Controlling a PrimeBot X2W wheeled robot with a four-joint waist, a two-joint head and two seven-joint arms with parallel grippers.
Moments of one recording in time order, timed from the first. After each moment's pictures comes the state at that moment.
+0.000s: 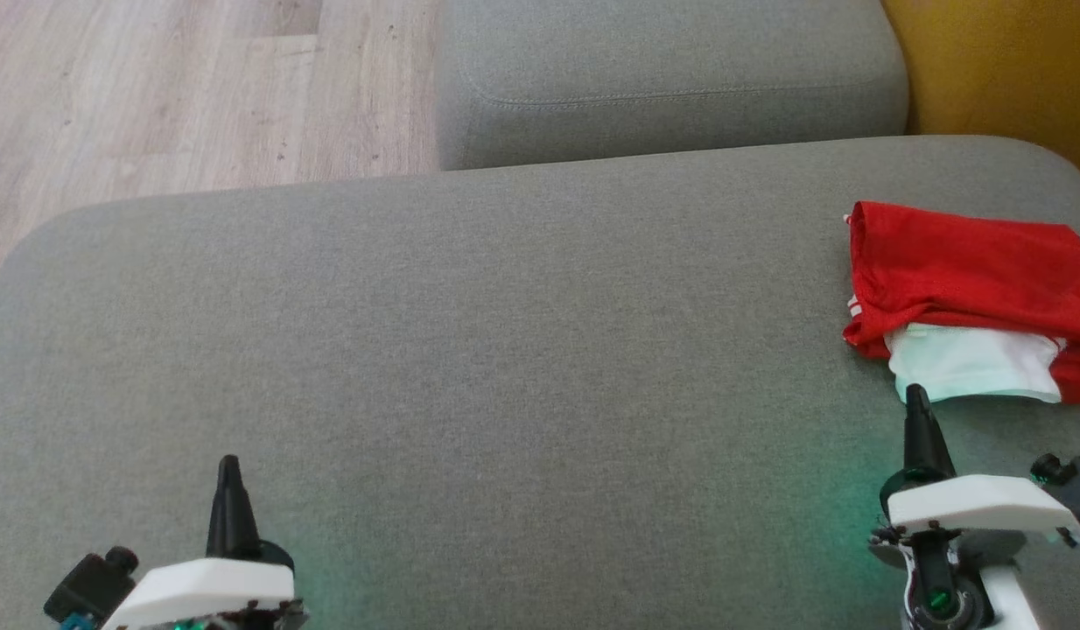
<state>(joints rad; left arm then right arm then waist) 0.00 0.04 -0.02 0.32 -0.94 -0.12 -0.08 -0.09 -0.05 -0.03 0.43 0.90 0.13 -0.08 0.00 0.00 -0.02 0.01</state>
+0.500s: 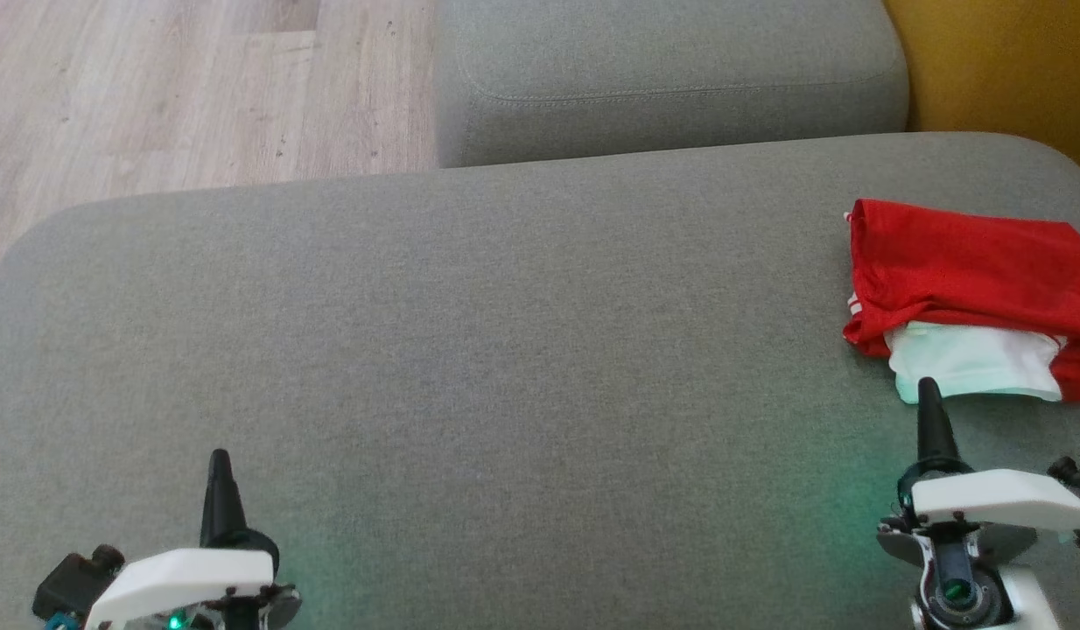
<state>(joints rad) -0.02 0.04 0.00 0.32 -1.10 -0.12 -0.03 -0.09 -0.05 -0.05 0.40 1.06 0.13 -0.04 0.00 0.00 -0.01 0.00</state>
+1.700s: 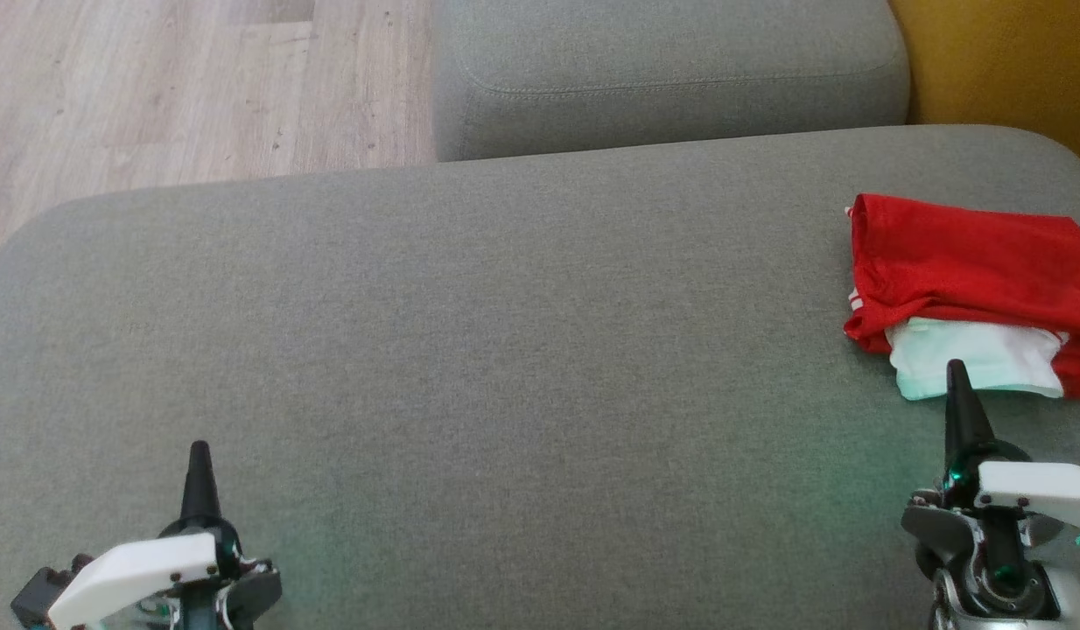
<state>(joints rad) -0.04 0.04 0.06 0.29 -1.45 -0.12 0.06 -0.09 -0.05 -0.11 0.32 1.44 0.13 0.06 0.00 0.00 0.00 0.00</state>
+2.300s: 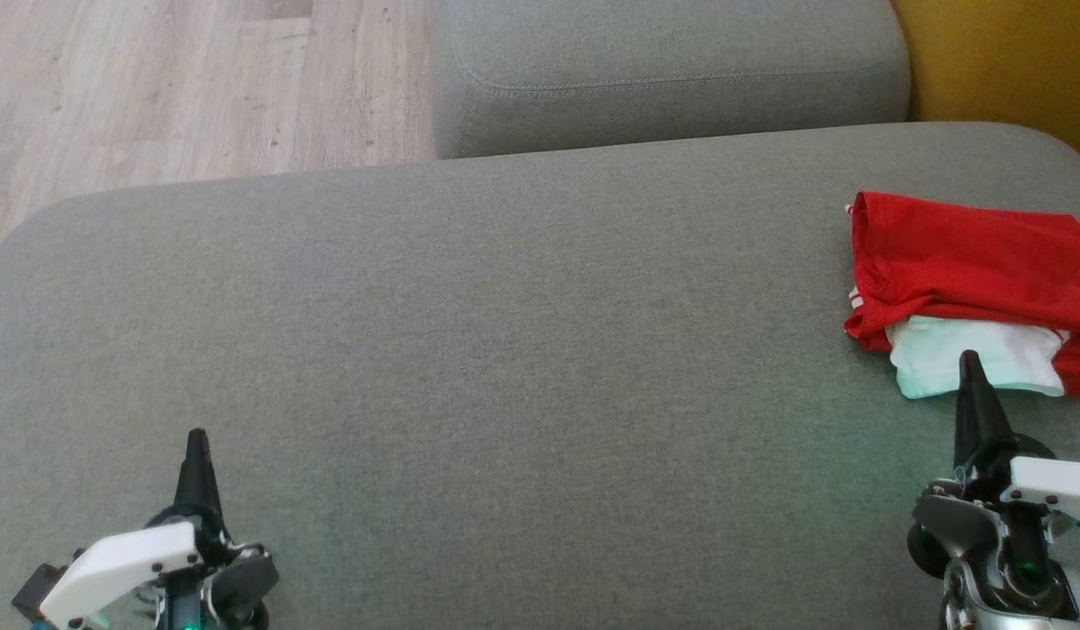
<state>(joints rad) -0.06 0.04 0.07 0.28 -1.60 -0.12 0.11 -0.09 -0.05 -0.13 0.29 1.60 0.13 0.11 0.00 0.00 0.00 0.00</state>
